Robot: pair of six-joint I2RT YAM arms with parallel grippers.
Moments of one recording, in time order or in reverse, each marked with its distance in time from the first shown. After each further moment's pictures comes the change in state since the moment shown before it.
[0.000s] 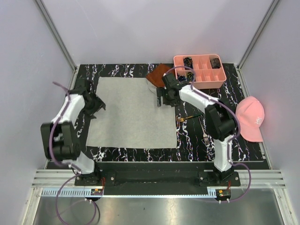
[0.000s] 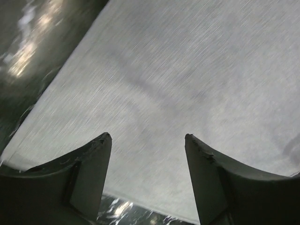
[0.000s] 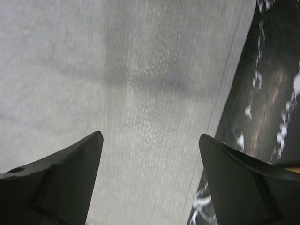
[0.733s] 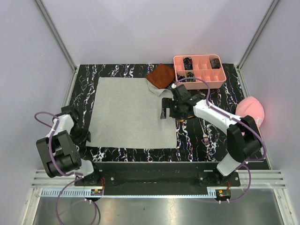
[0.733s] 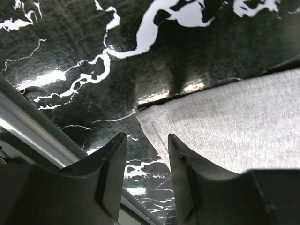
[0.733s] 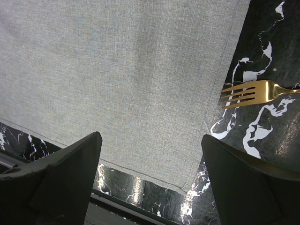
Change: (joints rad) left arm 0.320 -0.216 -0.418 -0.120 -0.113 -0.079; right arm 0.036 -0.420 -0.423 0.060 -0.126 0.098
